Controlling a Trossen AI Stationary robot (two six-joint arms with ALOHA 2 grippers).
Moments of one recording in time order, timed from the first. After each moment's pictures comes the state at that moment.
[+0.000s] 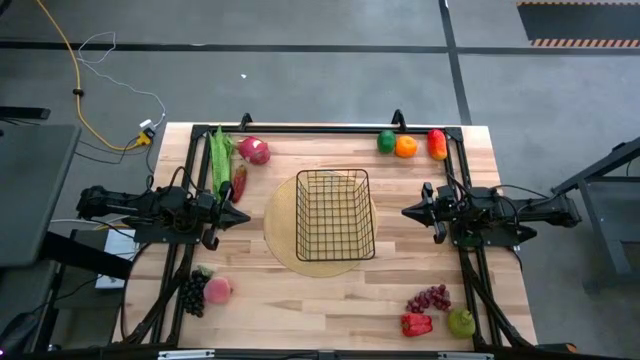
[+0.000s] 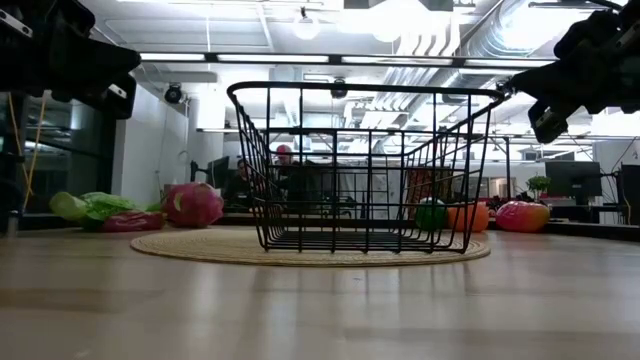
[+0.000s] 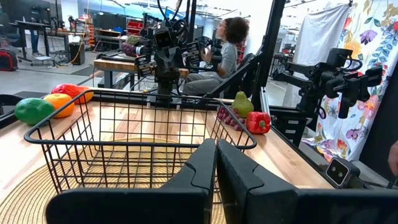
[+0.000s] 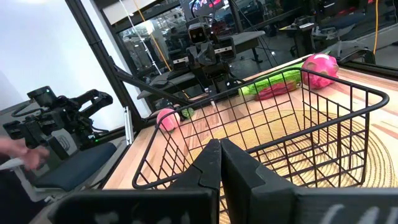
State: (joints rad) left arm -0.01 0.01 0.01 0.02 0.01 -0.12; right arm 0.06 0.01 0.01 0.02 0.02 0.36
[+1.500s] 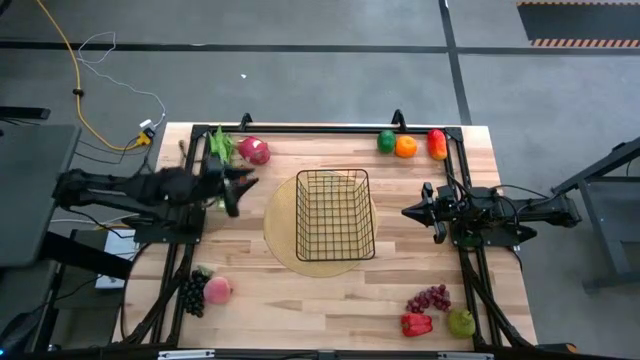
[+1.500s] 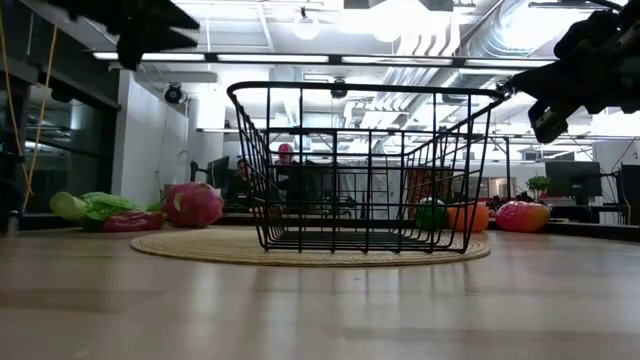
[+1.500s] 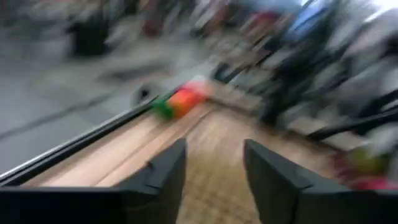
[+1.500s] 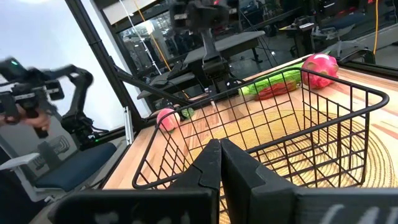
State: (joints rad) left arm 0.06 0.59 0.59 -0.27 -0.52 -0.33; right arm 0.06 0.01 0.01 0.02 0.02 0.36
